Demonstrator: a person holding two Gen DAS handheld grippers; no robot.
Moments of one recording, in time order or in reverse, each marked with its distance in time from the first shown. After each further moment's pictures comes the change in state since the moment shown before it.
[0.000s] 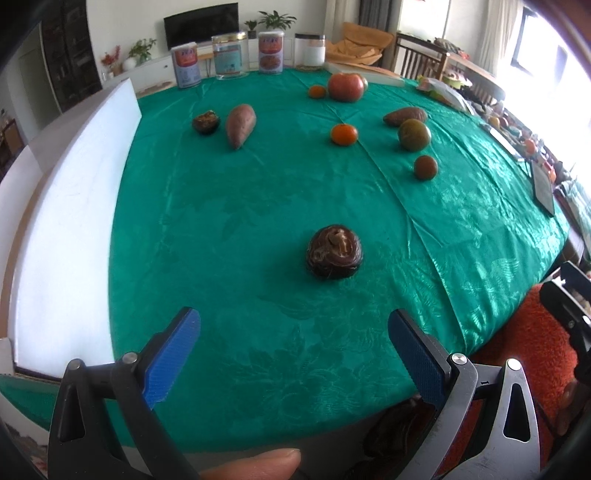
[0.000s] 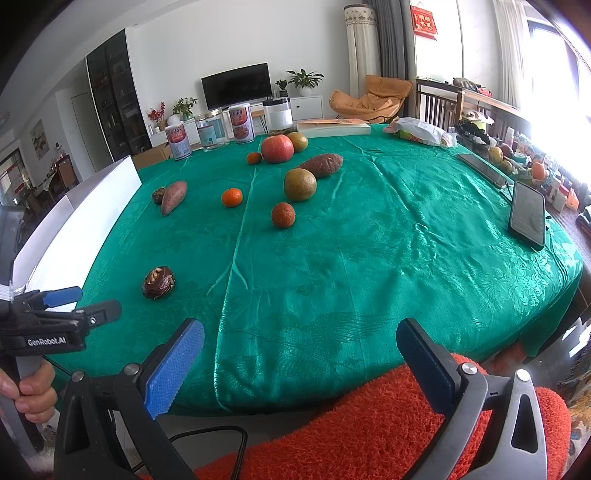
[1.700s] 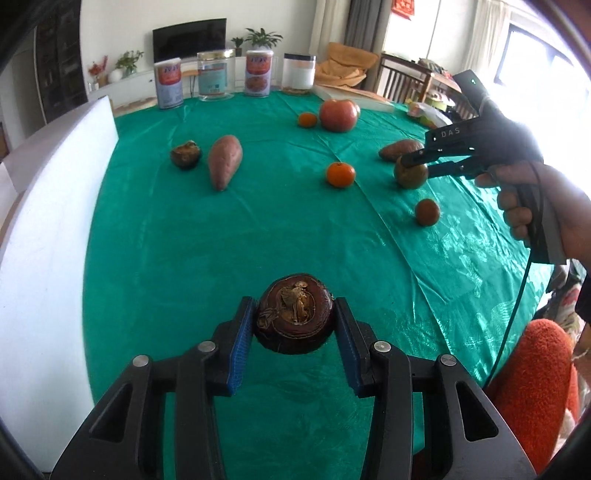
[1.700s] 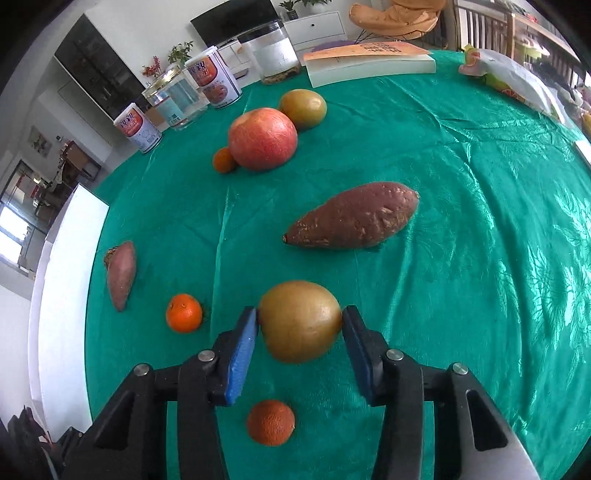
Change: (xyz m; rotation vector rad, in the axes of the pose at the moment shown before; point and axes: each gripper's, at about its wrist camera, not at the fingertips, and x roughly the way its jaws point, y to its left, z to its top) left arm 0.016 0.015 0.040 -0.006 -0.094 -0.100; right arm 0.237 -0.026 0.190 0.076 0.388 0.193
